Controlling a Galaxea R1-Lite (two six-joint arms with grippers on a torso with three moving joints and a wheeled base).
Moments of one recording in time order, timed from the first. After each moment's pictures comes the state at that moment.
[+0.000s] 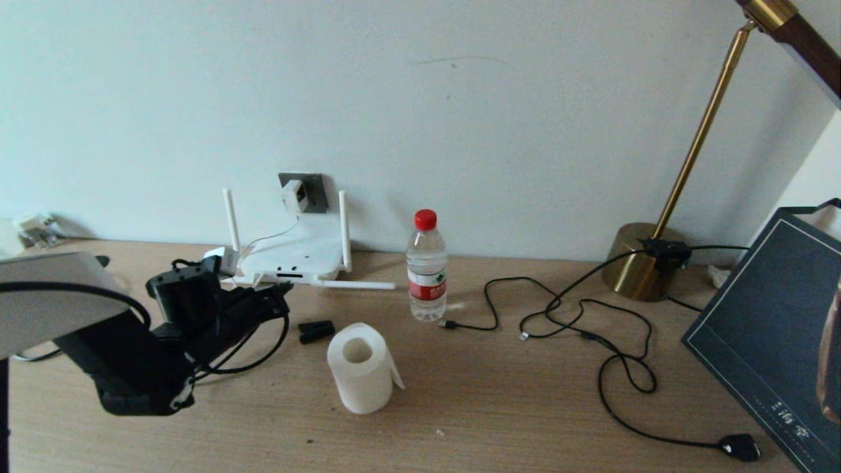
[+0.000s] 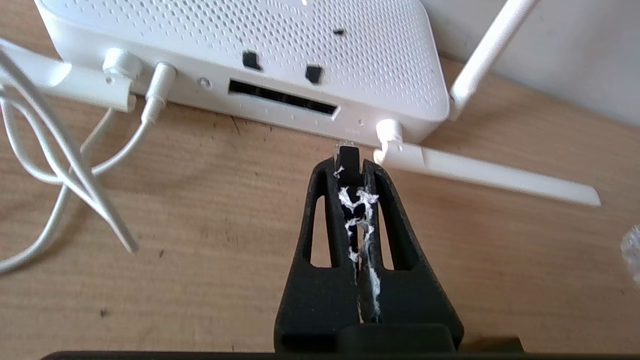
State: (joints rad) left arm -0.03 2.18 -0.73 -1.28 -0.17 -0.24; right arm 0.00 0.00 0.00 0.00 0.00 0.01
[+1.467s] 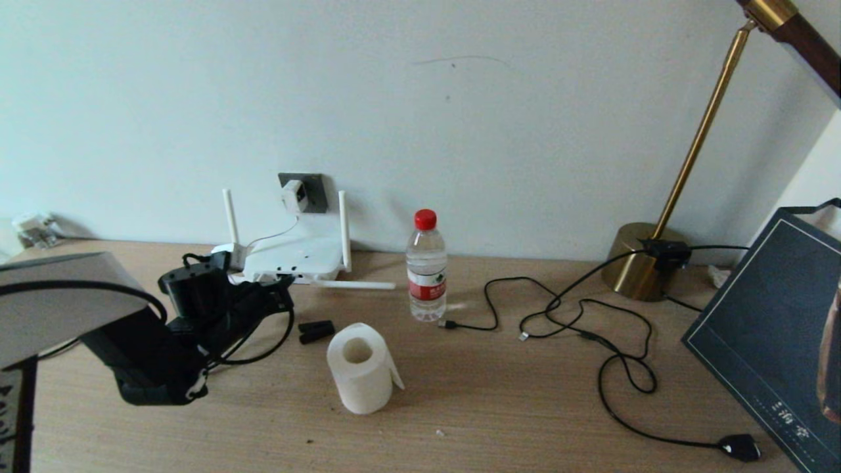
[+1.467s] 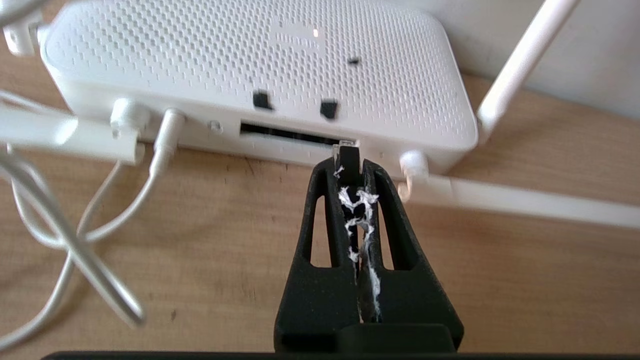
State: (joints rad) left arm -0.03 2.24 -0.81 -1.30 -0.14 -0.17; right arm 0.00 0.00 0.00 0.00 0.00 0.01
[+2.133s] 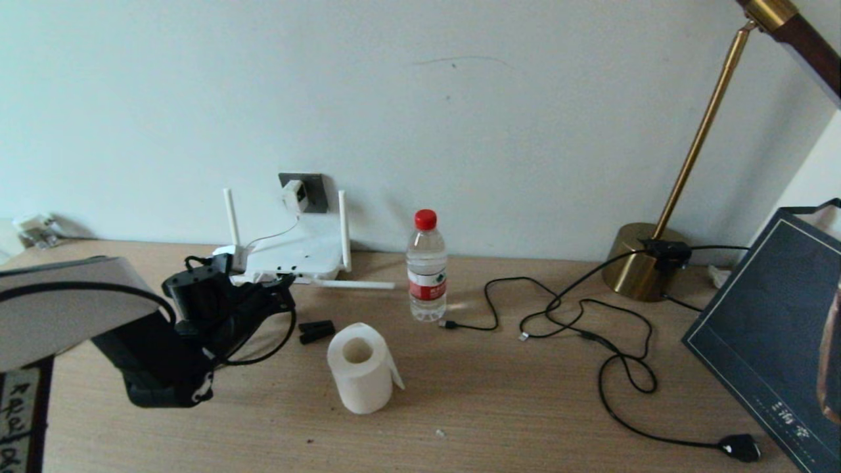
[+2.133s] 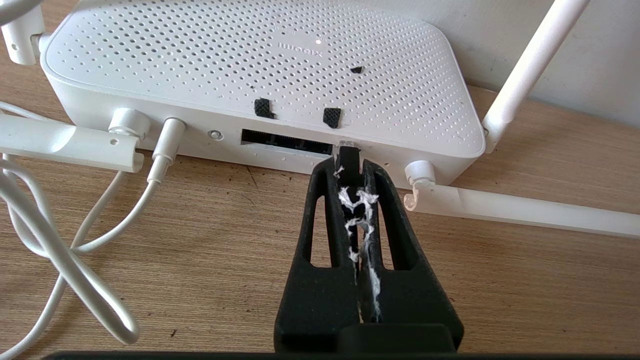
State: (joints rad) left arm -0.03 2.28 -0.82 -1.37 -0.14 -0.17; right arm 0.00 0.00 0.00 0.00 0.00 0.01
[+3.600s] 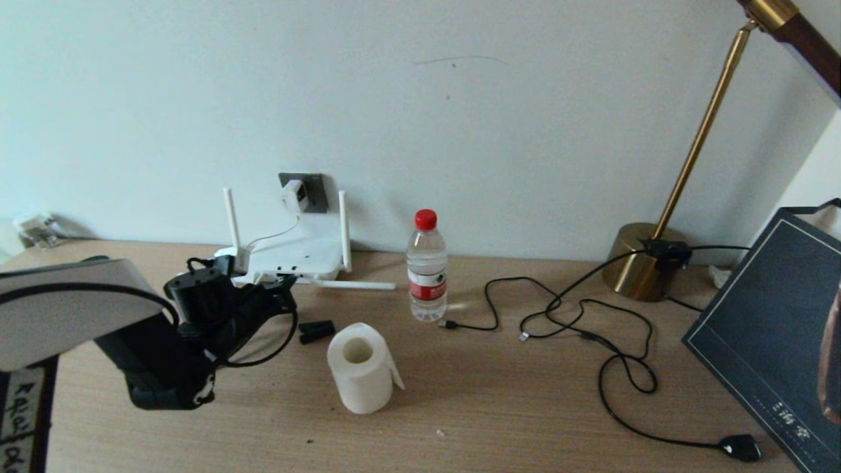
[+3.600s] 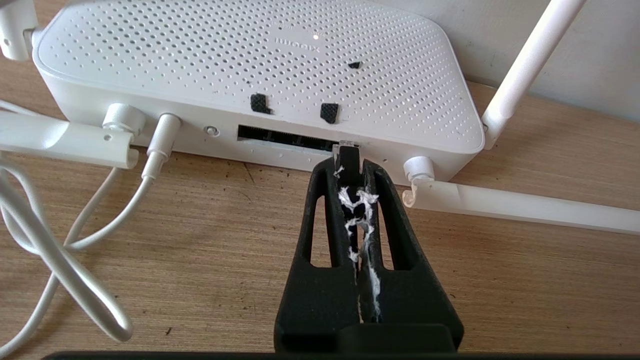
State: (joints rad) left arm -0.04 2.29 -0.81 -1.39 -0.14 -0.16; right arm 0.00 0.00 0.00 0.00 0.00 0.01
